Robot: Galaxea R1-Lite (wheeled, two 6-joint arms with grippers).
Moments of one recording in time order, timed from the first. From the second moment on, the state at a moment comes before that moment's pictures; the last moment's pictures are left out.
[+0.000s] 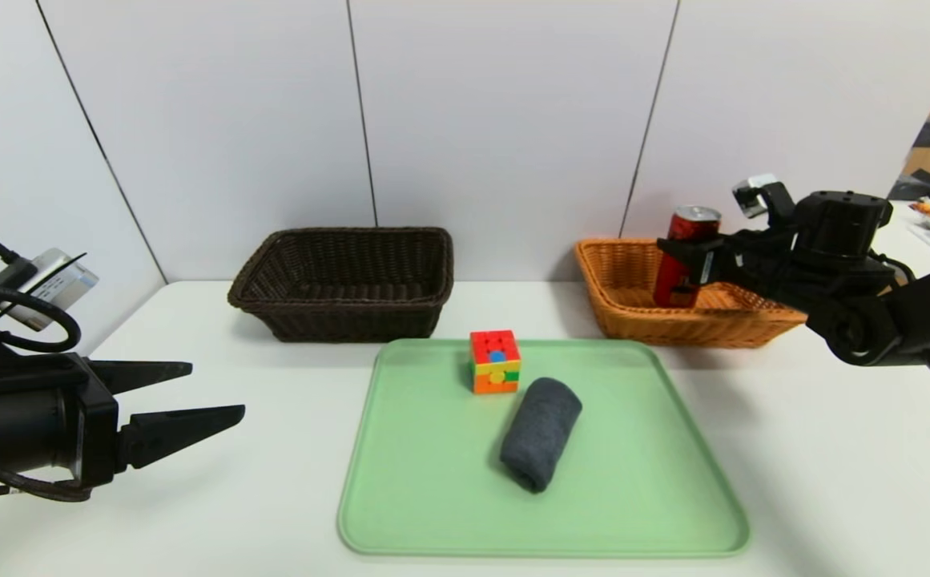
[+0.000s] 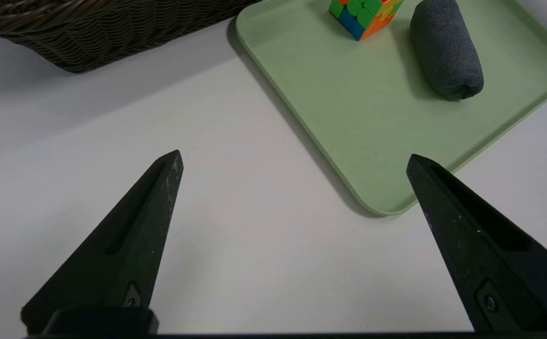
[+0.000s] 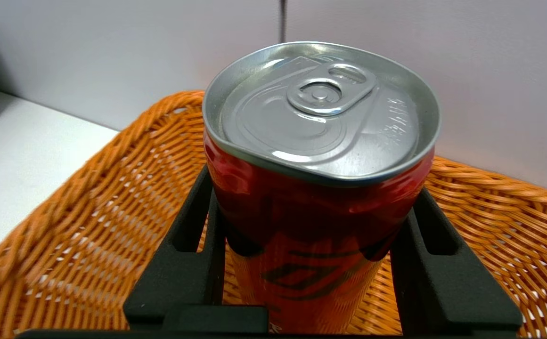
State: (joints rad) left arm 0.01 1.20 -0.66 -0.03 -0.62 0.18; right arm -0.03 2.09 -1.13 -0.87 0.36 -0.10
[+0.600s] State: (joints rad) left arm 0.01 1.21 -0.66 -0.03 -0.62 0.18; right arm -0.03 2.15 -1.18 -0.88 0.36 -0.10
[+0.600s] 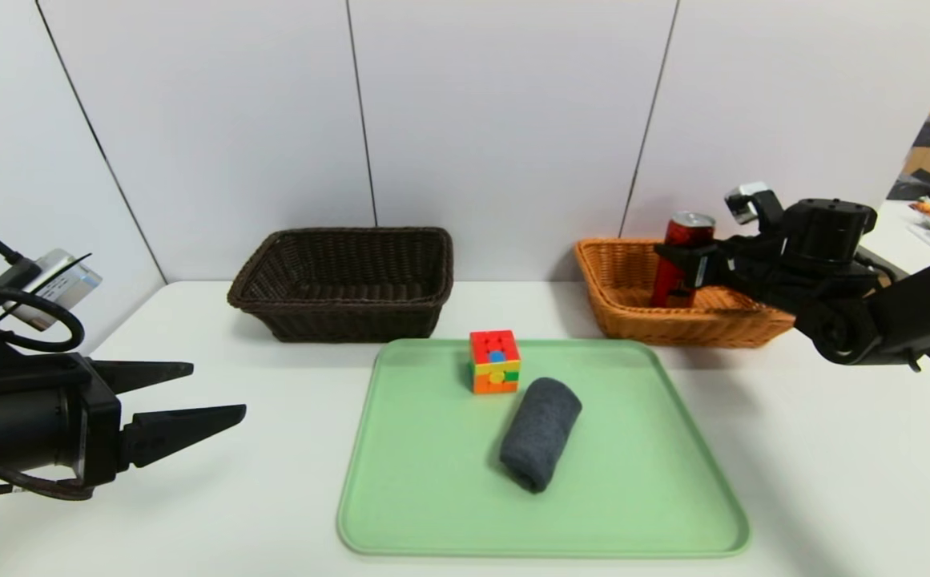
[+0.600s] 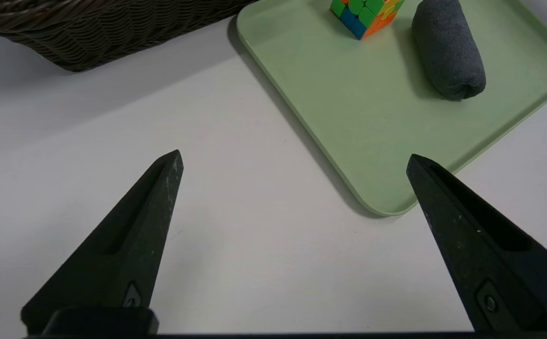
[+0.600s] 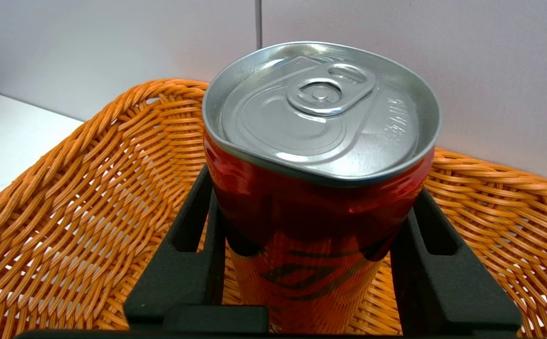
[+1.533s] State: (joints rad) left arm 0.01 1.22 -0.66 -0.03 -0.62 0.18; right arm -0.04 2.15 -1.18 -0.87 0.36 -0.09
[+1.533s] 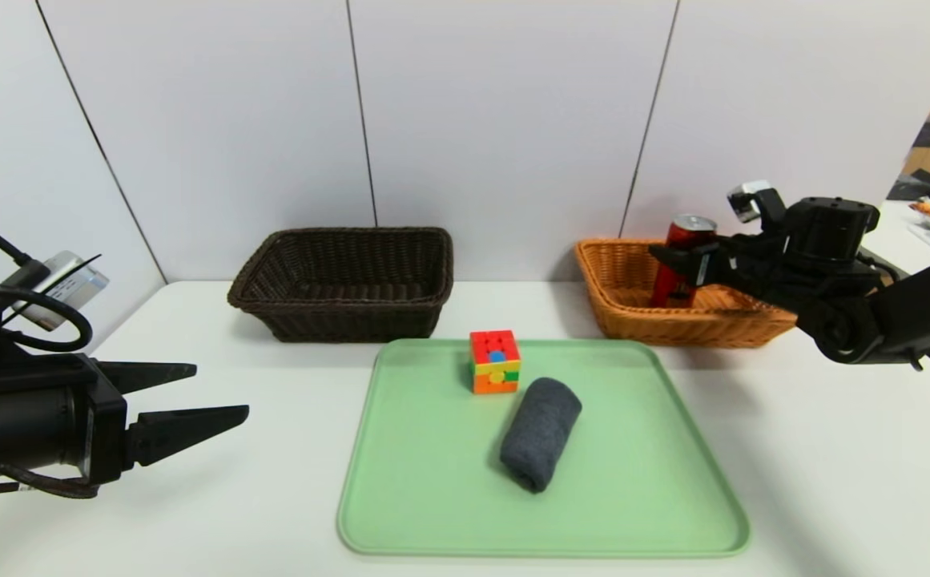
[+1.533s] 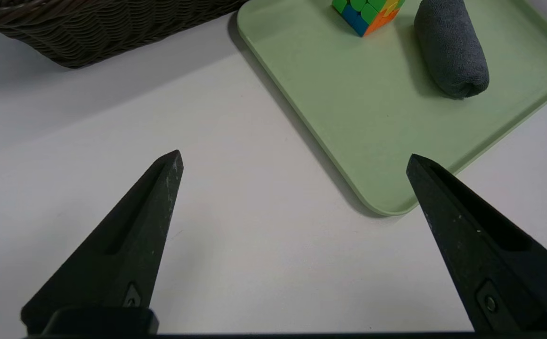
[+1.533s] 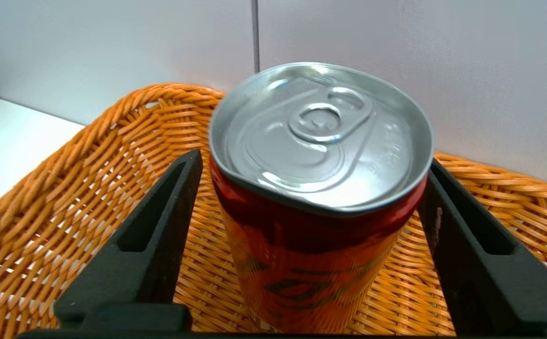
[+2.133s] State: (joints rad) left arm 0.01 1.22 -0.66 -0.03 -0.62 0.18; right arm -0.06 2.01 -1.16 -0.80 0.36 -0.08
